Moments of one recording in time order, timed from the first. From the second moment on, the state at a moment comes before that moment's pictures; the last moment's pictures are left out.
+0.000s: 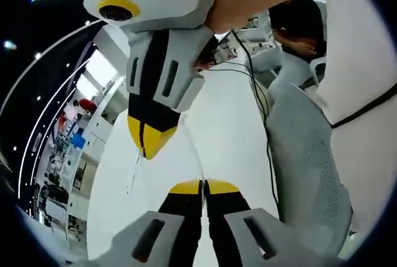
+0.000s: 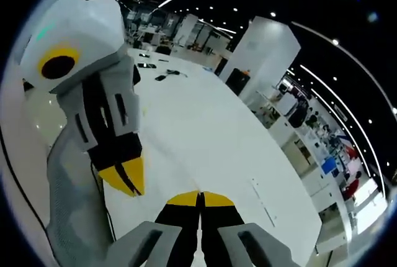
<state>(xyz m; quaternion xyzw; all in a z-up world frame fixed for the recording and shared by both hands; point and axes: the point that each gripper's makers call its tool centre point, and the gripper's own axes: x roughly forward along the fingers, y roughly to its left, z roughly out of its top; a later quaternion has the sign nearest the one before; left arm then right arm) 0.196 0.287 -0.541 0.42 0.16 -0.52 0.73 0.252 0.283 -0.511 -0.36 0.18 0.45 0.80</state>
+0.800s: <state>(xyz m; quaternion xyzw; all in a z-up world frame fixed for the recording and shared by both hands) 0.177 0.280 -0.546 0.34 0.17 -0.56 0.74 0.263 0.271 -0.510 -0.35 0.19 0.44 0.81</state>
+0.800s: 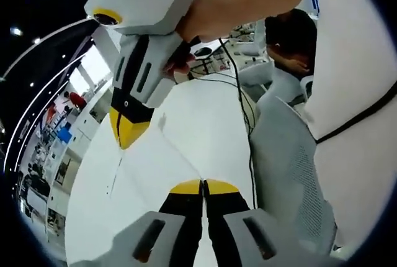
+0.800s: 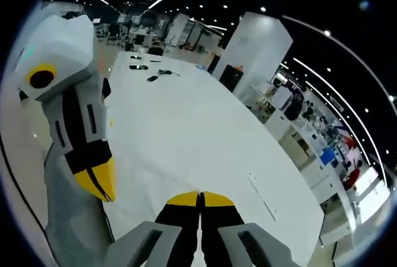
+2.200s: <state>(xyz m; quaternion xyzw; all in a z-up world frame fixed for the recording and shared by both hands) 0.194 0.313 -0.527 0.21 0.16 -0.49 0.83 0.295 0.265 -0.512 -0.39 0.17 0.43 0.79</state>
